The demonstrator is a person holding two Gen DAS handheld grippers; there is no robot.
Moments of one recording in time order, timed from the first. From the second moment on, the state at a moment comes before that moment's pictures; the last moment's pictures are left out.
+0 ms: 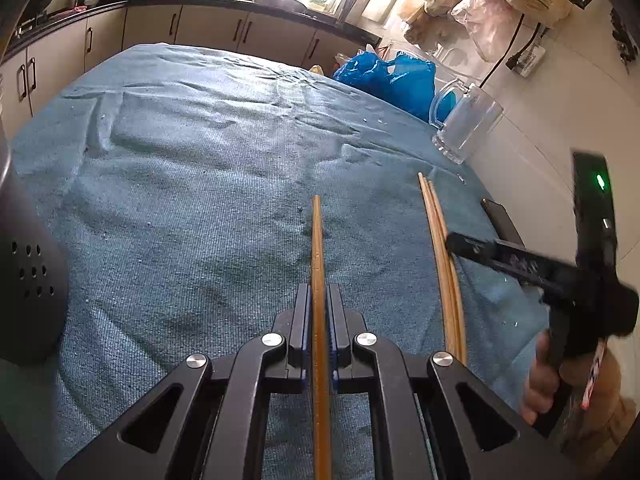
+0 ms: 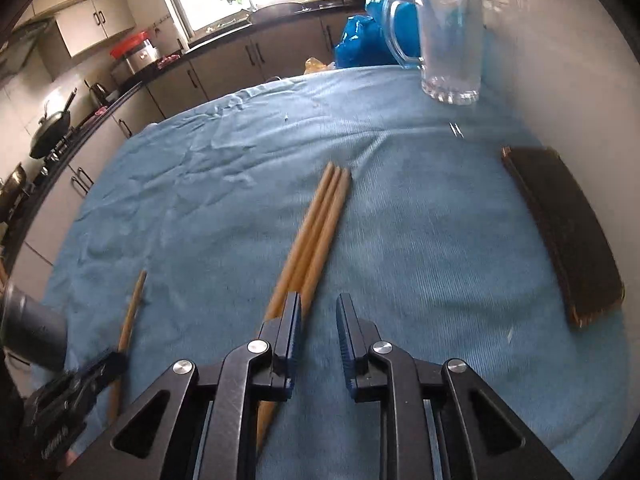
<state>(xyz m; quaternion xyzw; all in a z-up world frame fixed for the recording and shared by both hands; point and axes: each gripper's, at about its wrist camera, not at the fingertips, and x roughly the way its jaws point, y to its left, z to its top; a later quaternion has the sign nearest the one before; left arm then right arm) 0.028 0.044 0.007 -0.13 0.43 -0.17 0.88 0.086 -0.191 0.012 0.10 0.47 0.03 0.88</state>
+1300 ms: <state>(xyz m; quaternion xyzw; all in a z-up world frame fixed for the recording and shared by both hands) 0.028 0.040 0.006 -0.13 0.44 -0.17 0.87 0.041 -0.257 0.010 0.08 0.51 -0.11 0.85</state>
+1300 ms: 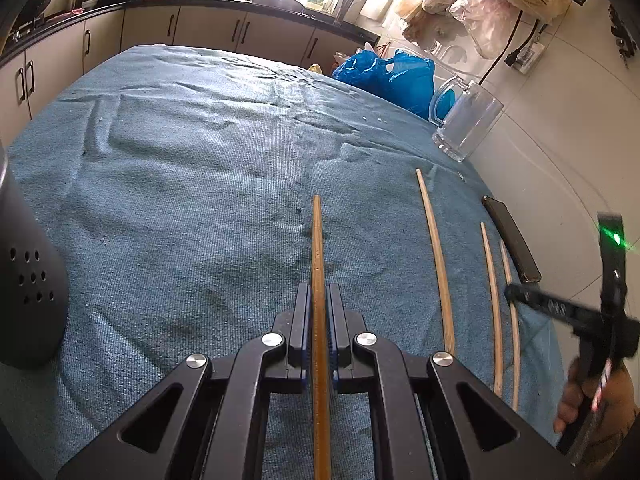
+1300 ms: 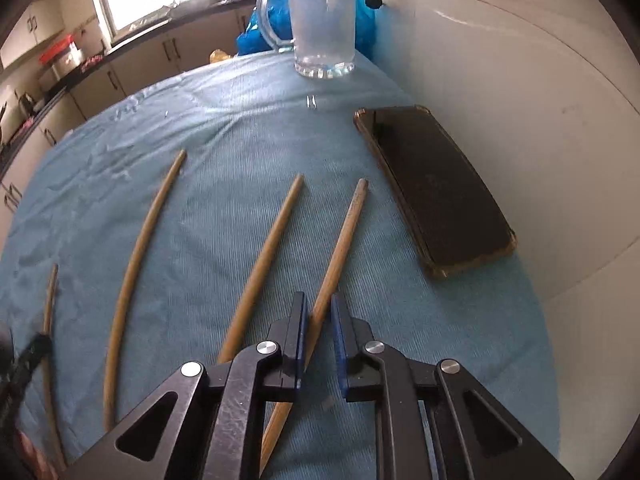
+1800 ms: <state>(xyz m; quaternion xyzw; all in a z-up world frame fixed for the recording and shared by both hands) 0.020 0.056 0.006 -0.17 0.48 -0.20 0.84 -0.059 -0.245 0.019 0.06 0.57 0.01 0.82</state>
